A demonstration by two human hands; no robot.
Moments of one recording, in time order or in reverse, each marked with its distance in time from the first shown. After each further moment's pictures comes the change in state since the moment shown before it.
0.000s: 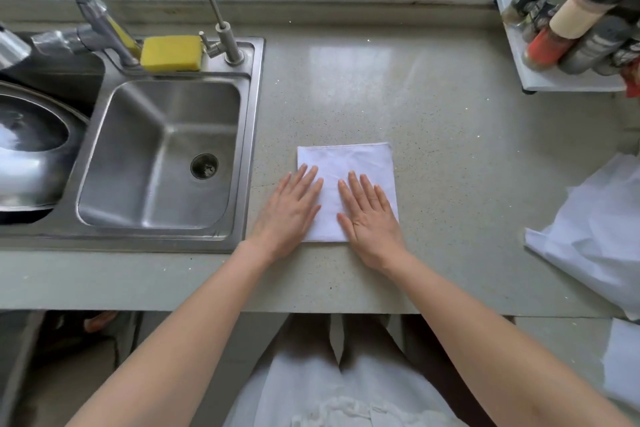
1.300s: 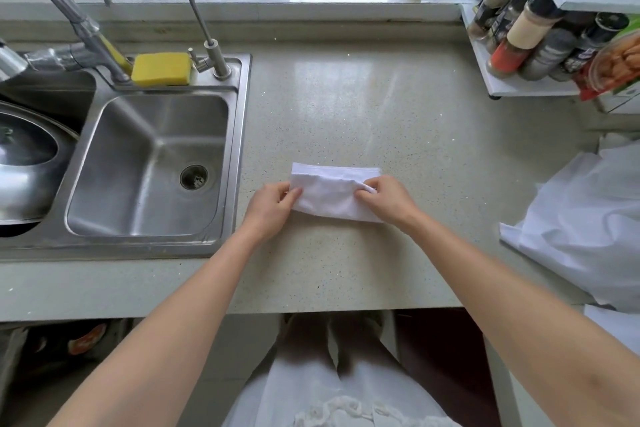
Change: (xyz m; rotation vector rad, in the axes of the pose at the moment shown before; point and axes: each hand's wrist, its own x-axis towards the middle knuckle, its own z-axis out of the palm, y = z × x) left_hand 0.006 -0.001 -0.020 -0.789 0.007 -0.485; right_hand 0.010 0.033 -0.073 0.568 0.010 0.293
